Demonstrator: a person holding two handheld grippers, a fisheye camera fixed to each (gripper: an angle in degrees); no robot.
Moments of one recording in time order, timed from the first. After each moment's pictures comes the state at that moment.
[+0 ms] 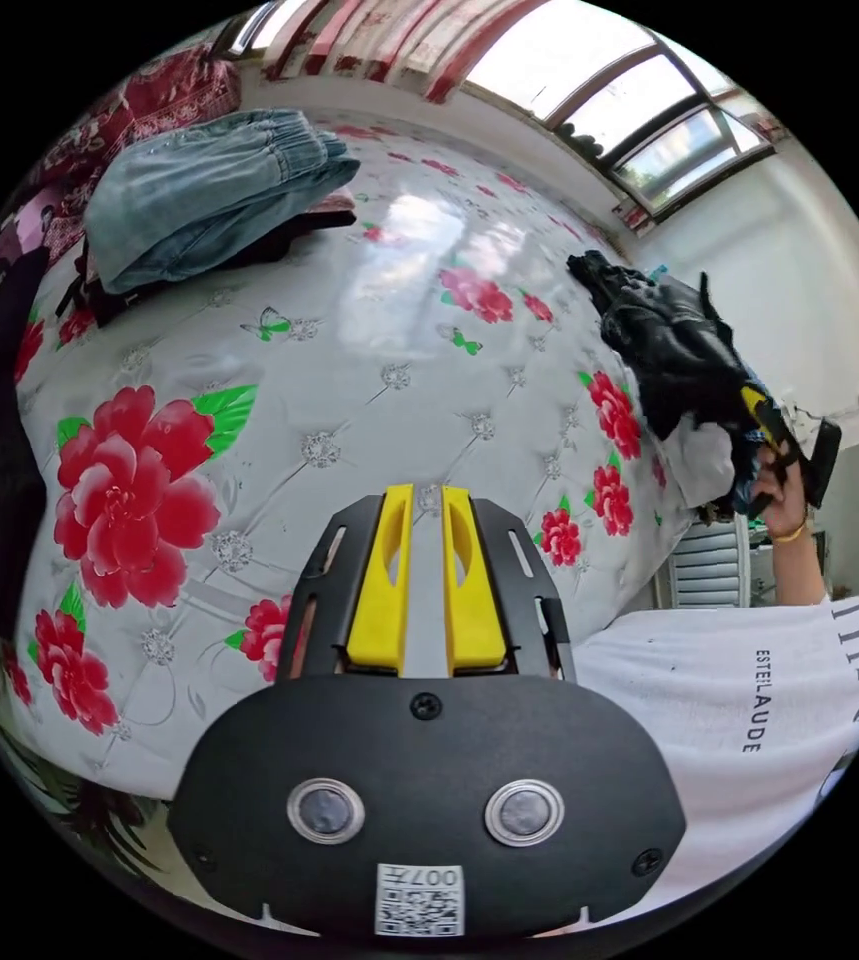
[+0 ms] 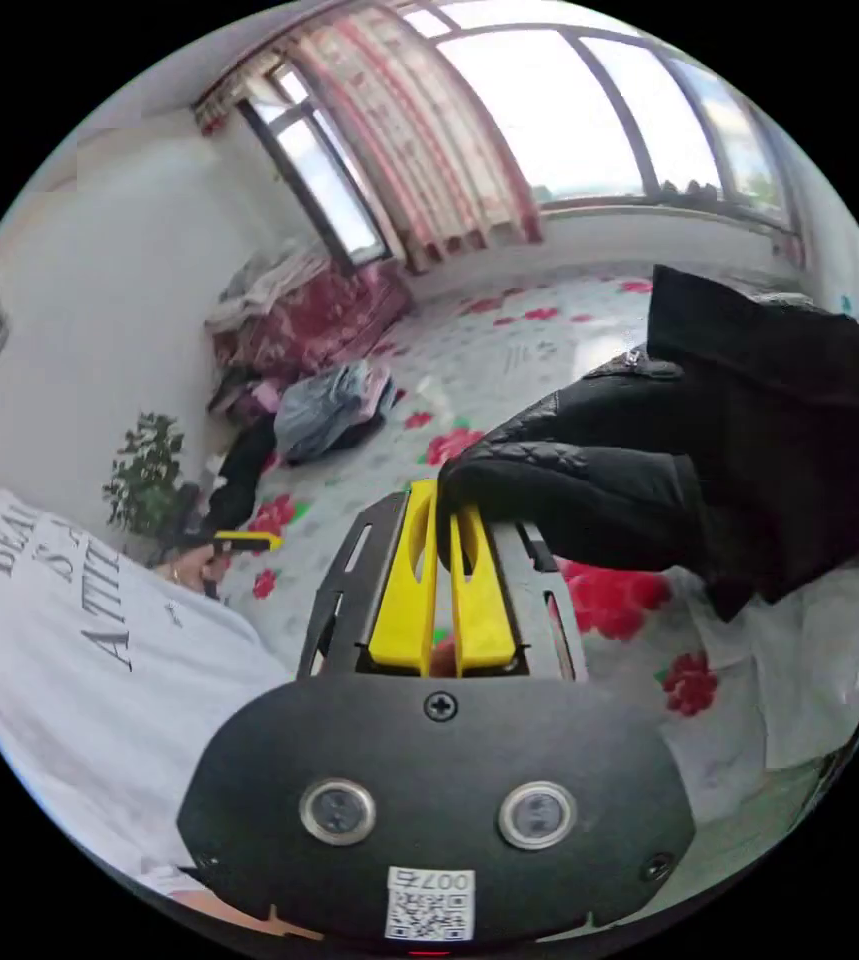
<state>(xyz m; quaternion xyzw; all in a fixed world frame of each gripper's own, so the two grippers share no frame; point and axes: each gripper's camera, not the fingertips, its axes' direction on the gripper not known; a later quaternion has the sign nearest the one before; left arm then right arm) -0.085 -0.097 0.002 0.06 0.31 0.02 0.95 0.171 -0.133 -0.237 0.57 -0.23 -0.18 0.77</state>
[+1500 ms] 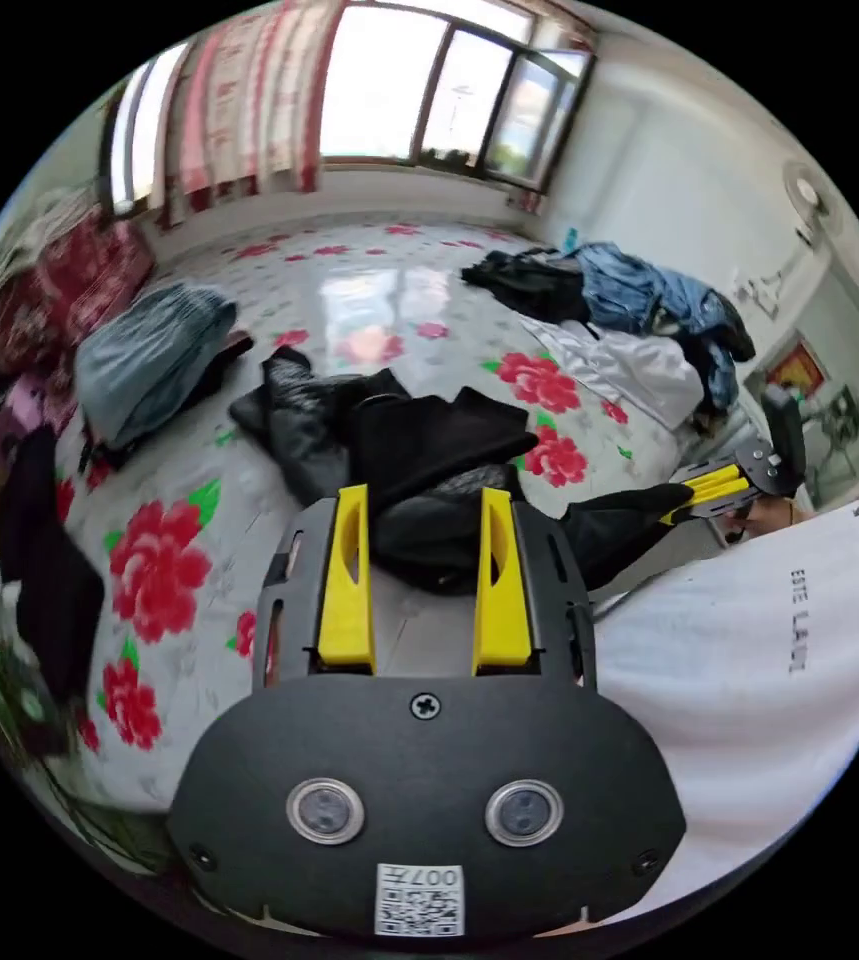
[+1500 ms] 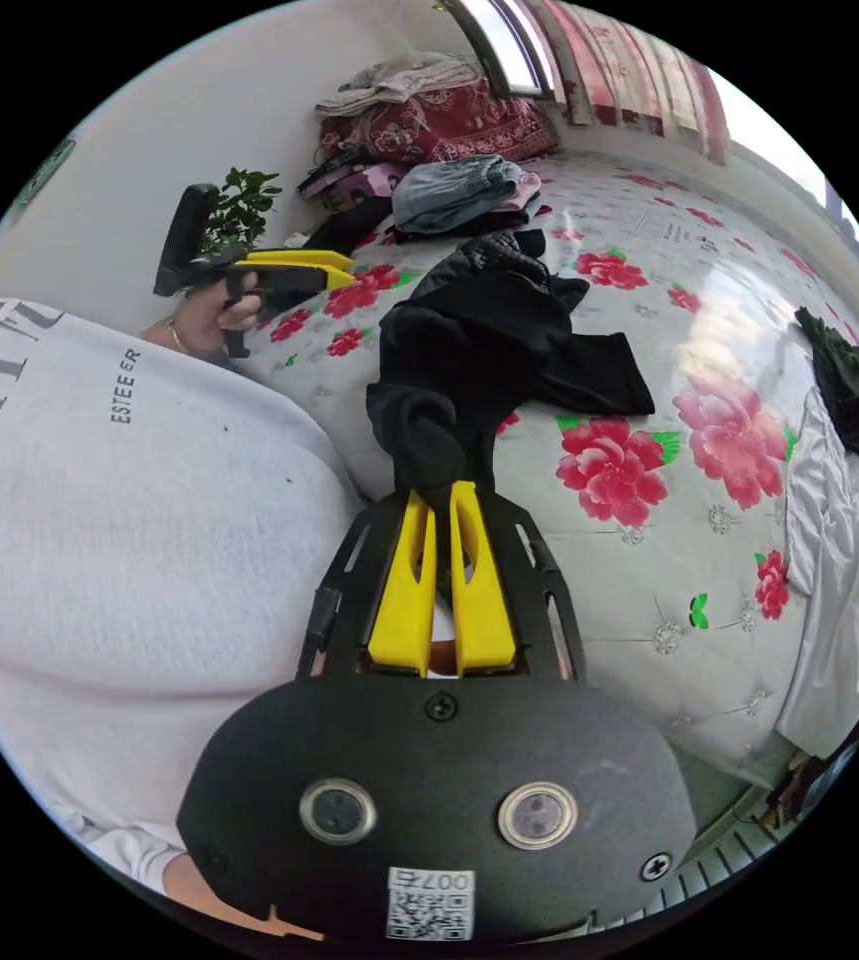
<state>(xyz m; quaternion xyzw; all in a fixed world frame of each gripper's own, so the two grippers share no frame) 0.037 0.028 -0.047 0.18 0.22 0.18 0.94 -0.063 0.026 -0.188 0.42 -0.14 -0.34 0.83</state>
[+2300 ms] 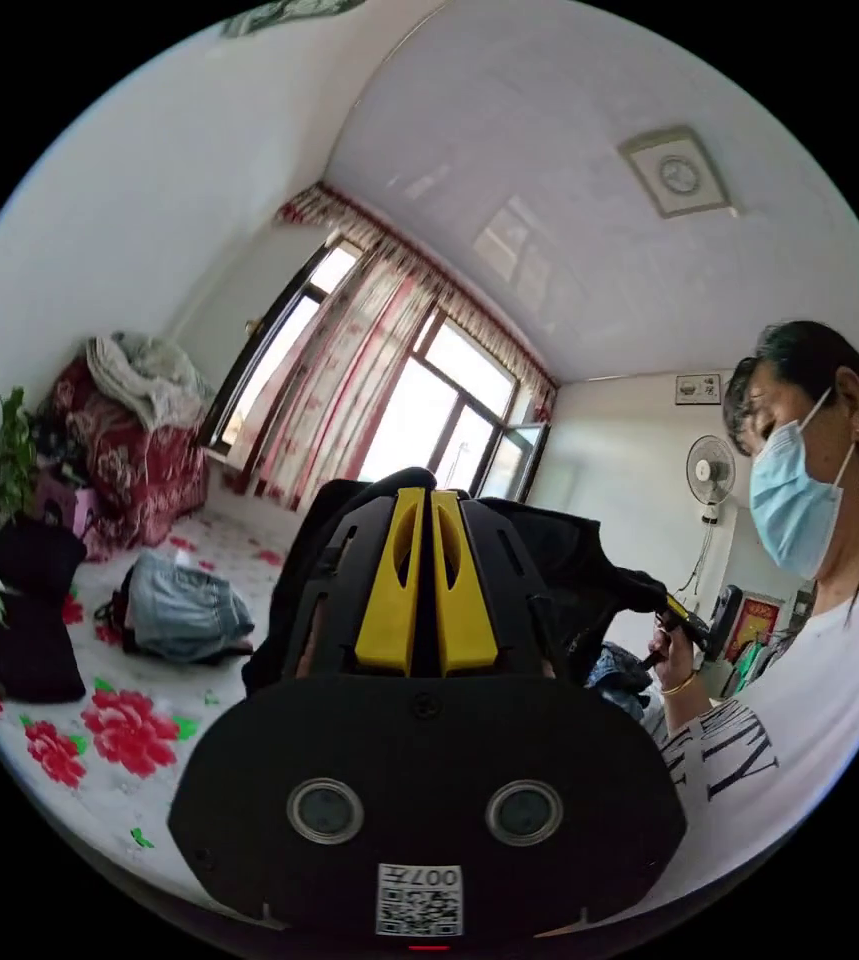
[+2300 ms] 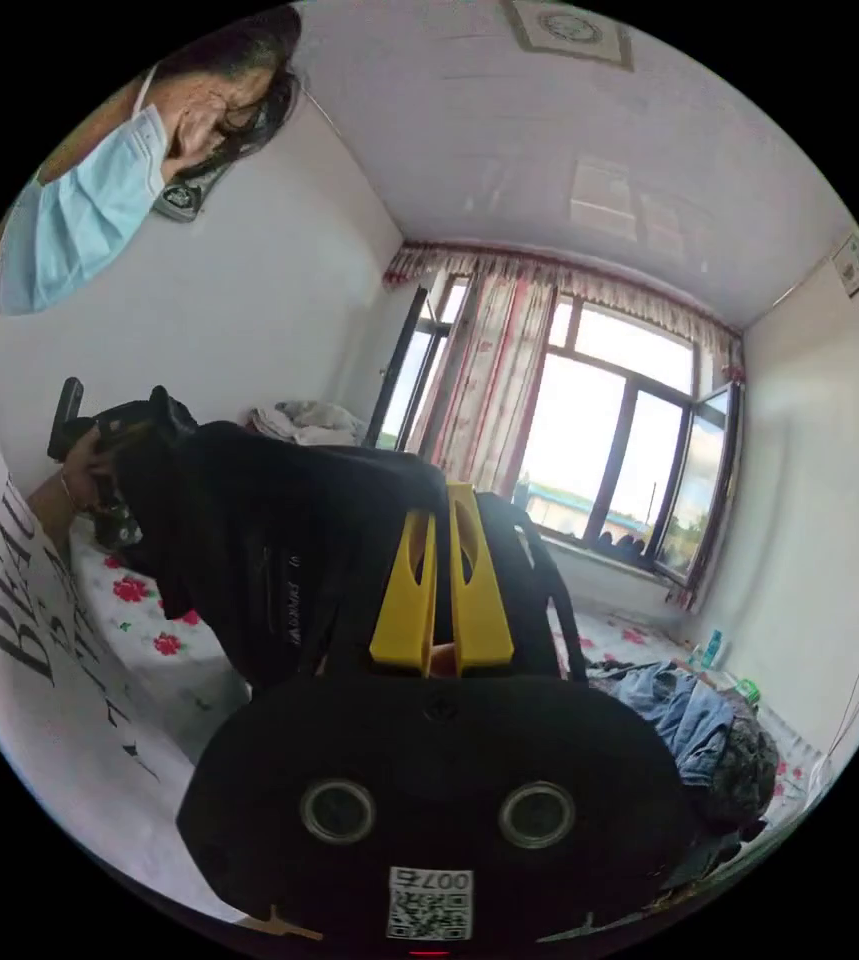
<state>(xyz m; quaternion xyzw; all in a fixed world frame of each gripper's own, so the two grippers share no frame) -0.103 0.229 -0.243 0.64 0.33 -0.08 0.69 0.078 0.458 -0.385 0.88 0.05 -0.14 0.44</state>
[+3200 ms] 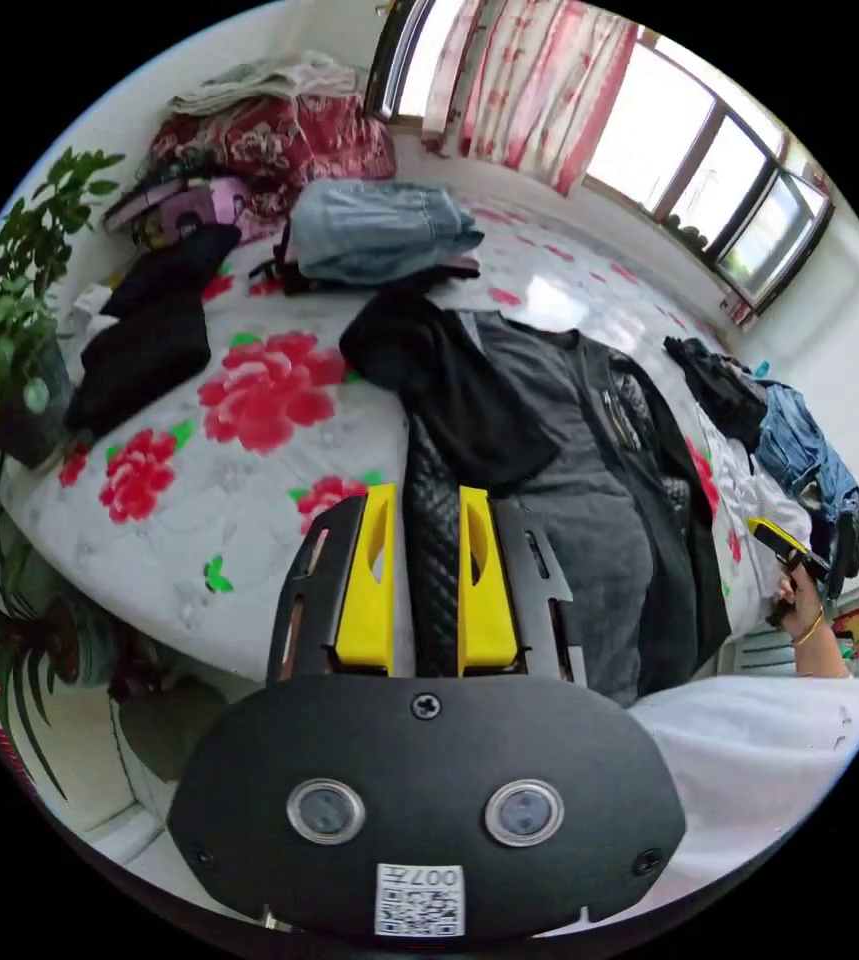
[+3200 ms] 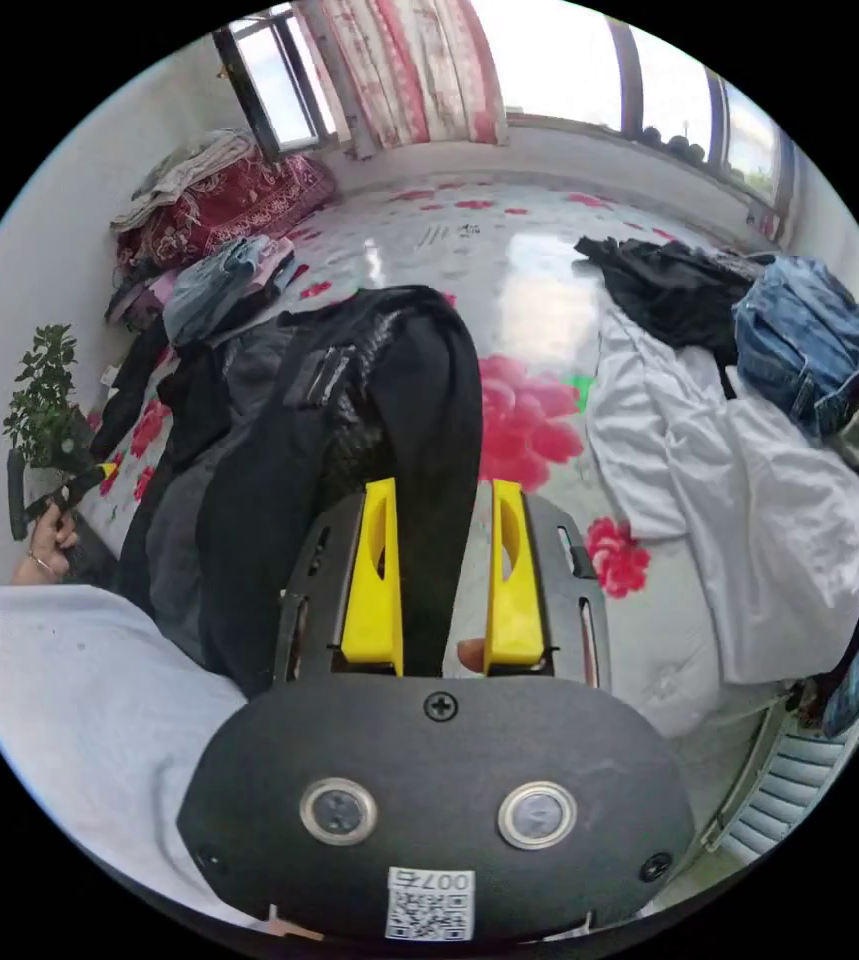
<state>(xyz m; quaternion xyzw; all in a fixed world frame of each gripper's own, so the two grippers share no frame) -0.043 0.065 0.069 0.11 0.16 -0.15 0.97 0.171 -0.080 -0.252 0.49 -0.11 -0.08 0.86</state>
